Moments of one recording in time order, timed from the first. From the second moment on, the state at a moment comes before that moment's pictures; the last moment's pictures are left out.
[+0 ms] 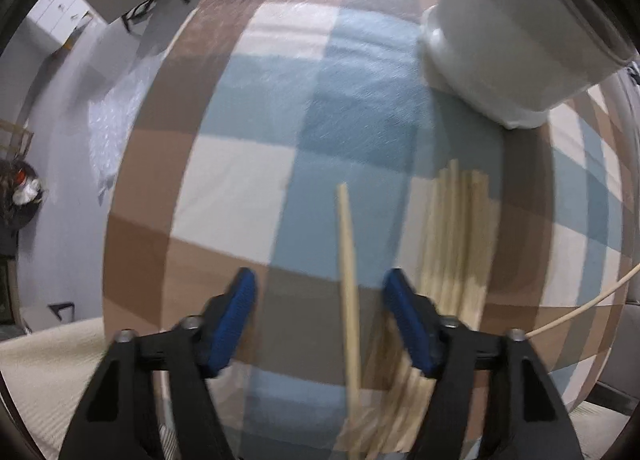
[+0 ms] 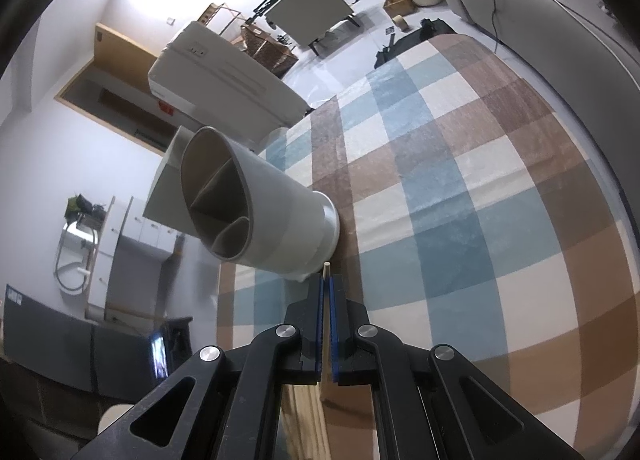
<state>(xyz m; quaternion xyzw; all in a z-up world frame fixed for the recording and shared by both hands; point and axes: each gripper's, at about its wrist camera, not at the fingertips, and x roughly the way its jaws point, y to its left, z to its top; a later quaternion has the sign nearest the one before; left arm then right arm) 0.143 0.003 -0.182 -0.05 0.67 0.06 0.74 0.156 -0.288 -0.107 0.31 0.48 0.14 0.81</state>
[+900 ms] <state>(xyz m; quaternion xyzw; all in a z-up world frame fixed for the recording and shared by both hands) 0.122 -0.013 -0.069 -0.07 0.51 -0.06 0.86 0.107 -0.232 -0.054 0.15 0.44 0.16 0.87</state>
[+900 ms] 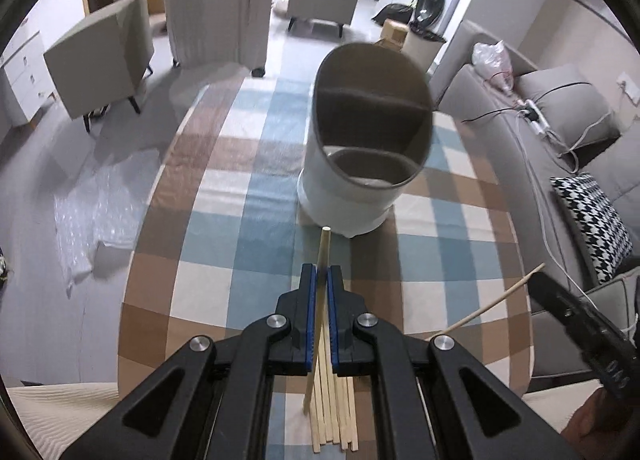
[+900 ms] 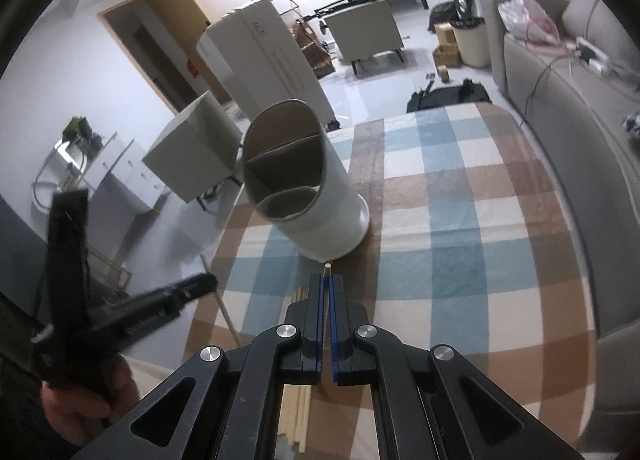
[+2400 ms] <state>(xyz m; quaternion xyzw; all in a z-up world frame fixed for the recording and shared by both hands) 0.220 0.000 0.085 -0.07 0.37 -0.14 0.91 0.191 -0.195 0.119 0.05 0.29 0.17 0.94</state>
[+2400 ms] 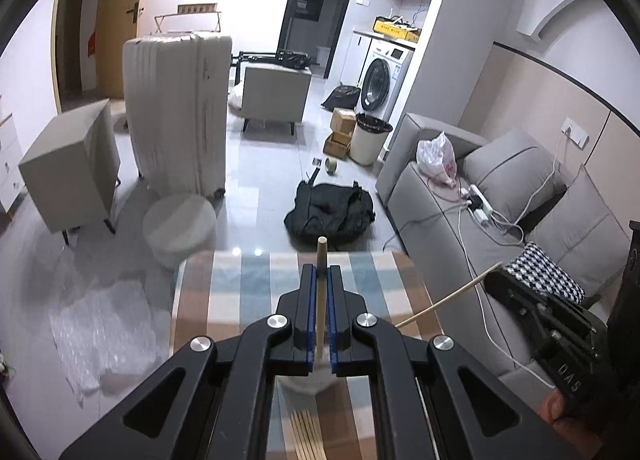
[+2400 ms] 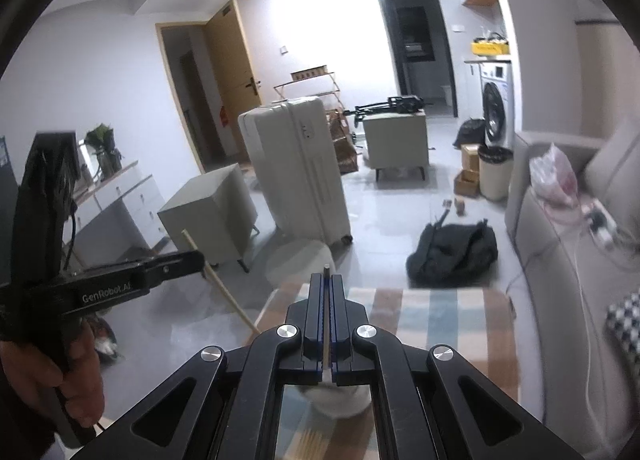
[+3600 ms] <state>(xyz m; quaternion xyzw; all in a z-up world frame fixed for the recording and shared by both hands) 0.239 0.013 0.016 -0.13 0.48 -0.11 0.86 0.235 -0.226 0.011 0.15 0.39 0.16 0.89</state>
